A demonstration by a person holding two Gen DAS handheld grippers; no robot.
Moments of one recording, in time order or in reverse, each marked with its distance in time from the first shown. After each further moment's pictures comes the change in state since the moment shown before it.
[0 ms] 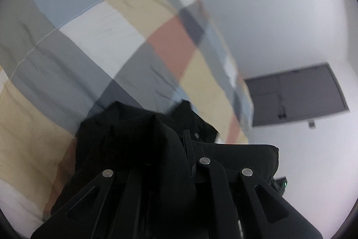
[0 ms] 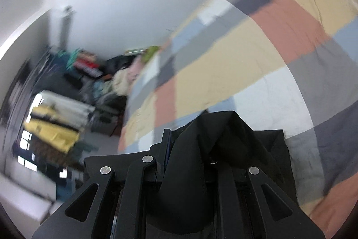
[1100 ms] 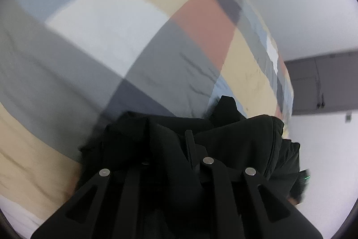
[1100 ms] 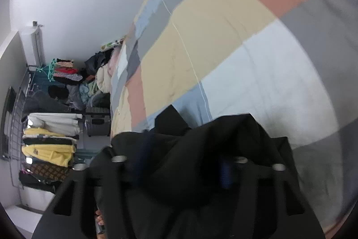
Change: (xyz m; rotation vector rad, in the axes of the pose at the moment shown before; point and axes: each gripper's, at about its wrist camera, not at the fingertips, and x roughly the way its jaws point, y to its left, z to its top) left arm 0.086 0.001 0.023 0.120 0.103 0.243; right arm 0.046 -0.059 0.013 0.121 0.113 -0.007
